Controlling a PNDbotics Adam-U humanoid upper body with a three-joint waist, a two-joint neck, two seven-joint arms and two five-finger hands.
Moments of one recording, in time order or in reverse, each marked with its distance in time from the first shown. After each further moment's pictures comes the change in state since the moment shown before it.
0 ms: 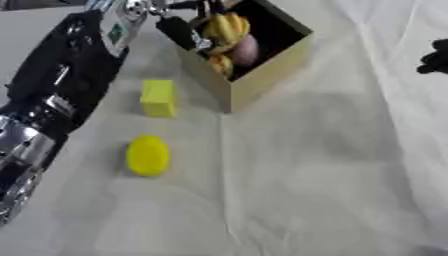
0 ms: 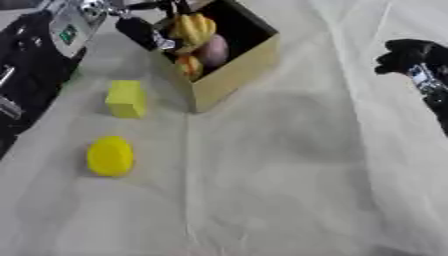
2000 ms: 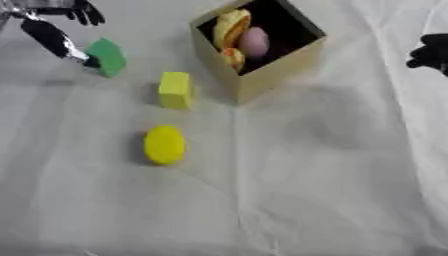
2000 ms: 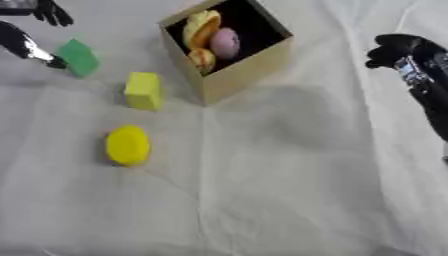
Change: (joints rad) left arm 0.141 0.338 -0.011 0.009 0.130 -0.020 -0.190; right arm 0.037 0.000 -0.014 0.002 0.000 0.002 -0.022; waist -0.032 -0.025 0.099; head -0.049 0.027
